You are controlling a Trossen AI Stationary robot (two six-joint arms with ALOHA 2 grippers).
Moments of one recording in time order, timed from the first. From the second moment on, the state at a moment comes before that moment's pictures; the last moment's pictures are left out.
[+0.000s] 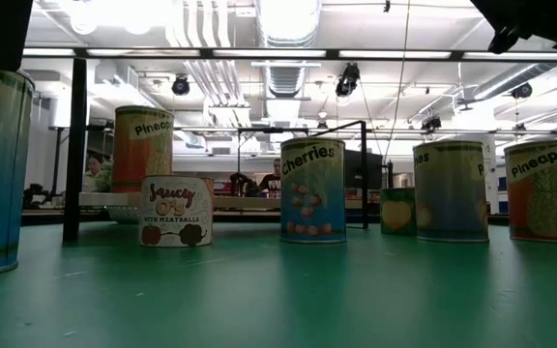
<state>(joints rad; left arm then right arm) -0.70 1.85 1.51 -1.13 -0.17 -1.79 -0.09 0.15 0.14 0.49 0.08 -0.20</state>
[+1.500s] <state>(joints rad) -0.26 1.84 2.10 -1.57 -0.51 -1.28 -0.09 0.15 0.14 0.49 0.08 -0.20</state>
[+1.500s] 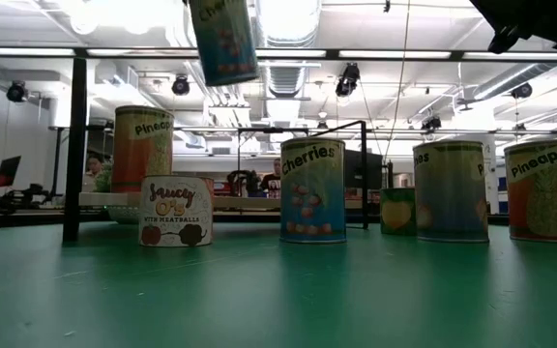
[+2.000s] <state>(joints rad) 0.08 1.78 1.99 -1.57 -0.38 -0.94 -0.09 0.15 0.14 0.47 0.09 -0.20</state>
